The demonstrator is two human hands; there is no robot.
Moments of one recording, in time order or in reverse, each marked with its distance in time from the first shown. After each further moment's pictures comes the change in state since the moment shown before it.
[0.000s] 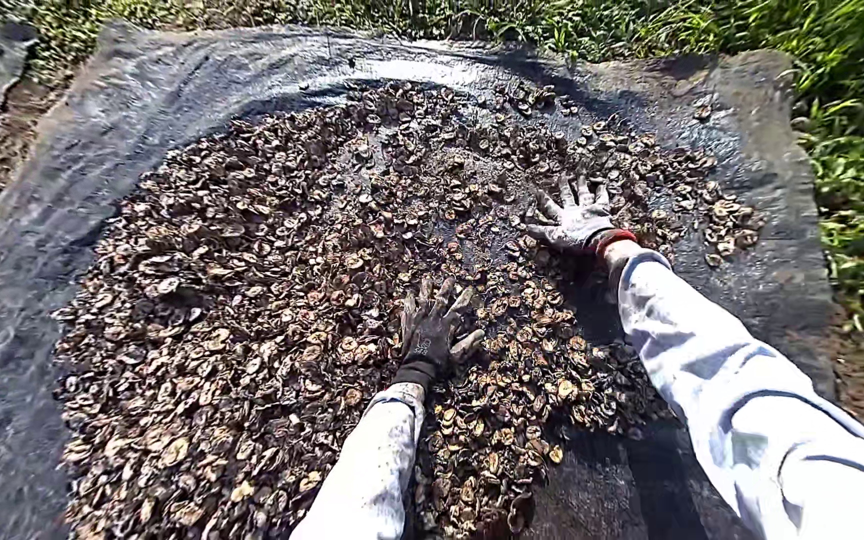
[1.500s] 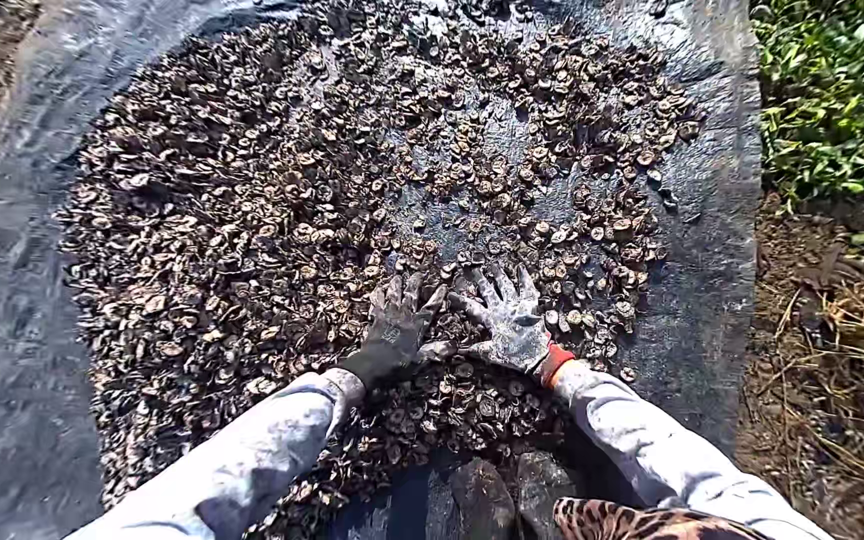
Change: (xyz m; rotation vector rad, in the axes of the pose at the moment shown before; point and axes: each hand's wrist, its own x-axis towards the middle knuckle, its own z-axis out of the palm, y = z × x) left_hand -0.171 0.081 0.026 0.246 -0.306 0.055; right_hand -0.339 -0.073 0.129 0.273 0.009 -0.421
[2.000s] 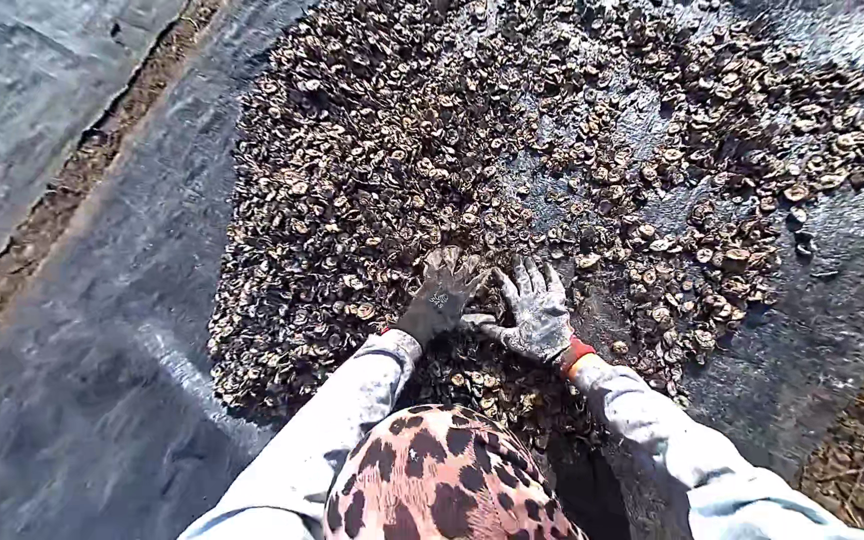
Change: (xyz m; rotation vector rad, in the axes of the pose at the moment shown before) left_hand -0.060 -0.012 0.022 -0.186 0.058 -0.203; right_hand 0.019 -0.053 0.027 -0.055 -0.027 -0.129
